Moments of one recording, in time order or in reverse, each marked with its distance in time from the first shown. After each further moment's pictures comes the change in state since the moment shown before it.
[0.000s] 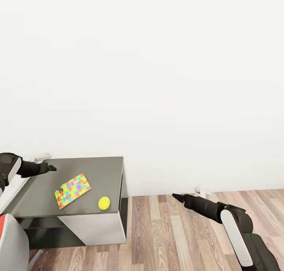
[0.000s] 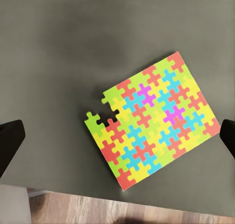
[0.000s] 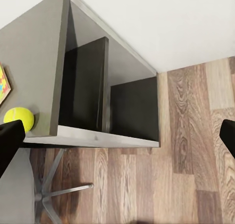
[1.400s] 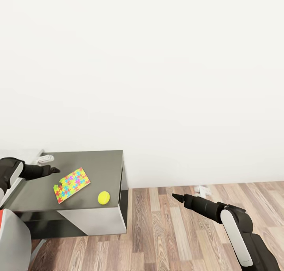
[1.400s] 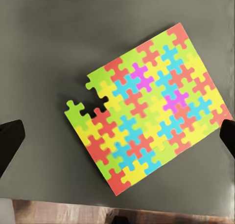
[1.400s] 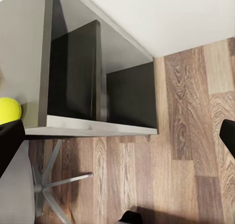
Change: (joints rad) left arm 0.000 -0.008 0.002 0.080 0.006 -0.091 -0.054; right arm 0.000 0.000 0.001 0.000 -0.002 0.002 0.001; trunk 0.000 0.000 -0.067
